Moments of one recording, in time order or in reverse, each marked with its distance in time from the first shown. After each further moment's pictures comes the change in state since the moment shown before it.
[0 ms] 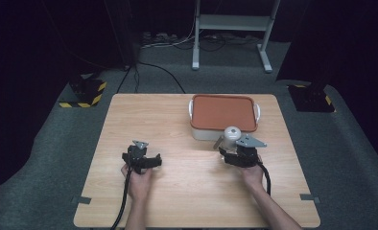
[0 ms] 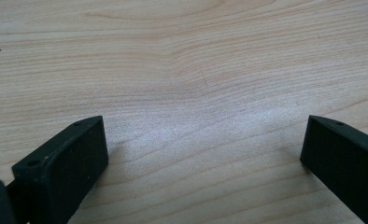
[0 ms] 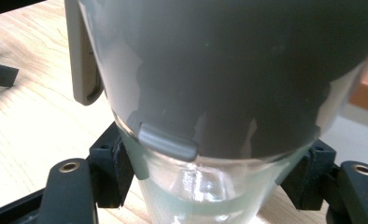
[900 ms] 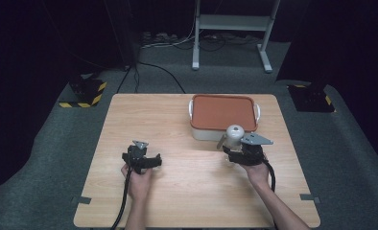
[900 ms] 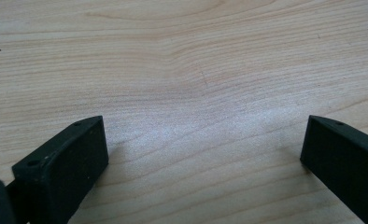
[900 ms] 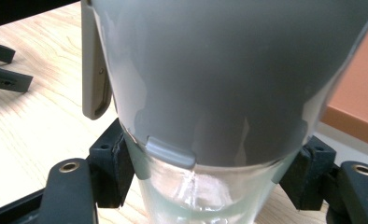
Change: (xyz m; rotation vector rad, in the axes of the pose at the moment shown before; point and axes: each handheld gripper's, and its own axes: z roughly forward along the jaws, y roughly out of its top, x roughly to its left) left arm 0.000 0.000 0.000 0.000 0.000 0.000; right arm -0.008 0.012 -0.017 -0.007 0.024 -0.013
